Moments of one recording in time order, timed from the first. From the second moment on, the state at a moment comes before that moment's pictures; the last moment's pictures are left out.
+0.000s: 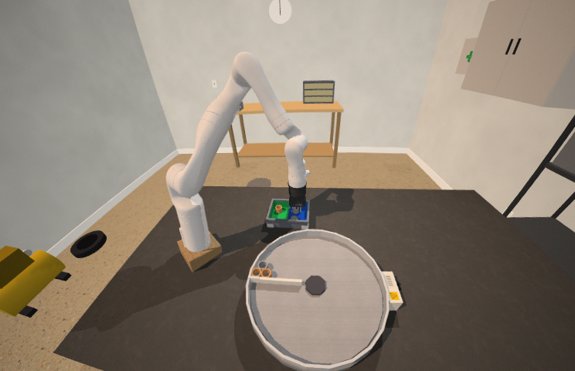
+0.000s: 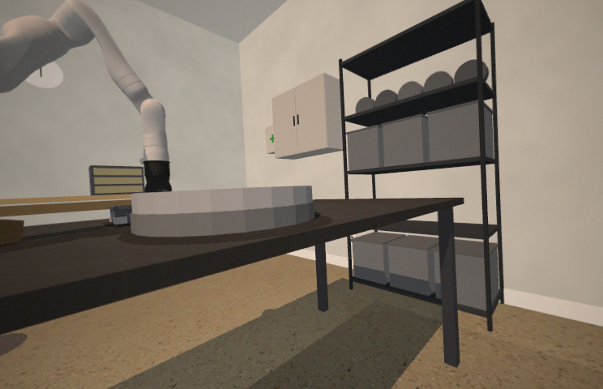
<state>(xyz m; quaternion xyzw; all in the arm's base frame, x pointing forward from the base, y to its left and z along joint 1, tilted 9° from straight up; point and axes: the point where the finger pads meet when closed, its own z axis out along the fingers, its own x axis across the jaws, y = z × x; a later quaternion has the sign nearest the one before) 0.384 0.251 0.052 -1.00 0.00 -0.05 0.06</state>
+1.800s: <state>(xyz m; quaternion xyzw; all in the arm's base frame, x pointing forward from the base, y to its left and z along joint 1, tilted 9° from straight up) 0.383 0.248 0.065 -1.00 0.00 -0.05 0.06</state>
